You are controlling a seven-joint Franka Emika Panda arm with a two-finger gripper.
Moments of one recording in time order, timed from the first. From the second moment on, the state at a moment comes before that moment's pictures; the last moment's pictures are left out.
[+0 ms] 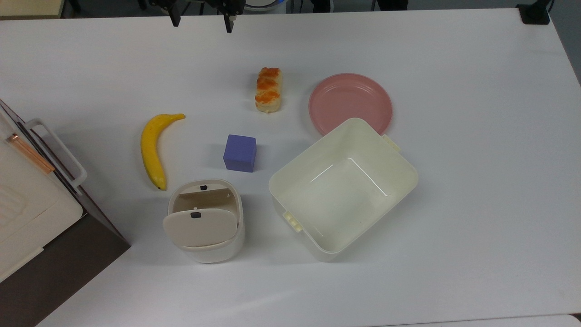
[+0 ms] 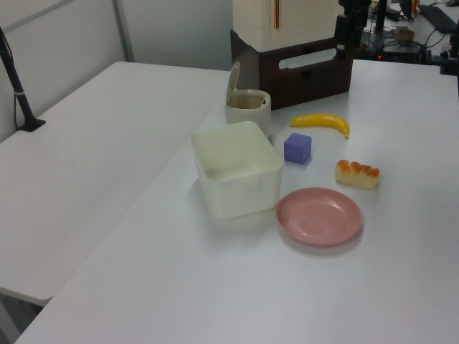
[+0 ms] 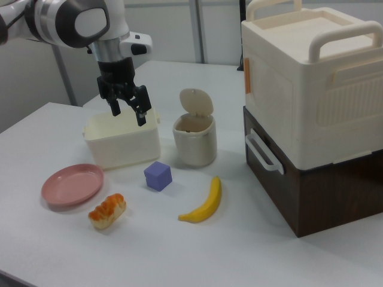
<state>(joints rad) 0.05 -0.02 -0.16 -1.68 0.02 1.69 0.05</state>
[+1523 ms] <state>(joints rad) 0.06 -0.02 -0.16 -1.68 0.02 1.77 0.04</state>
